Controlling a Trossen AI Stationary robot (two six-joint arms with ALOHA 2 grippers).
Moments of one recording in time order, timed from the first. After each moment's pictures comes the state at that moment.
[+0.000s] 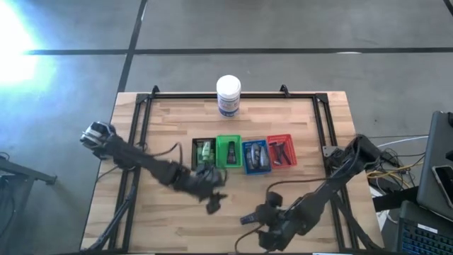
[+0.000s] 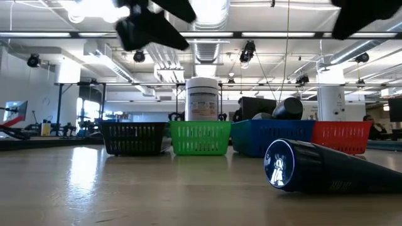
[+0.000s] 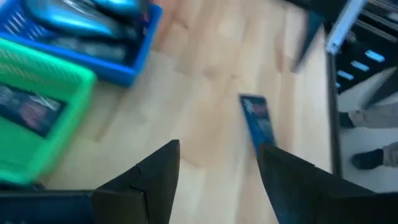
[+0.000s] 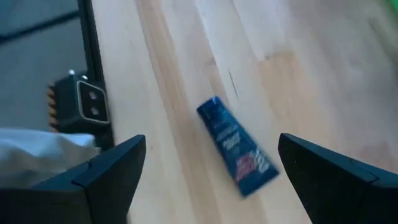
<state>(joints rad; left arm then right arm) -0.41 1.58 1.16 -0.29 -0.30 -0.69 0.75 1.82 1.41 -0.68 0.39 1.02</state>
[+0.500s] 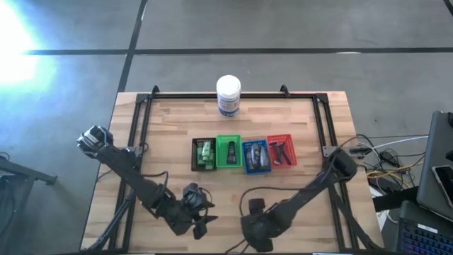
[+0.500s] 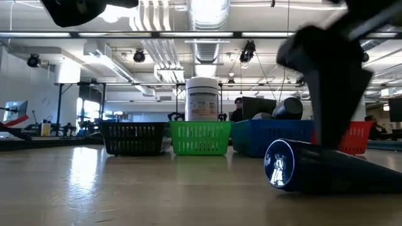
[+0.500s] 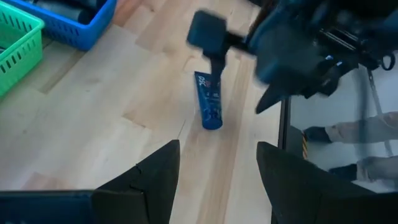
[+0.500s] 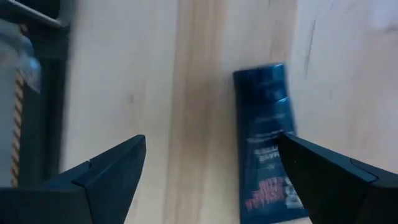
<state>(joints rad) -0.70 1.59 1.16 -0.27 -0.53 -0.95 0.64 2.09 1.54 -0.70 0.11 0.56</state>
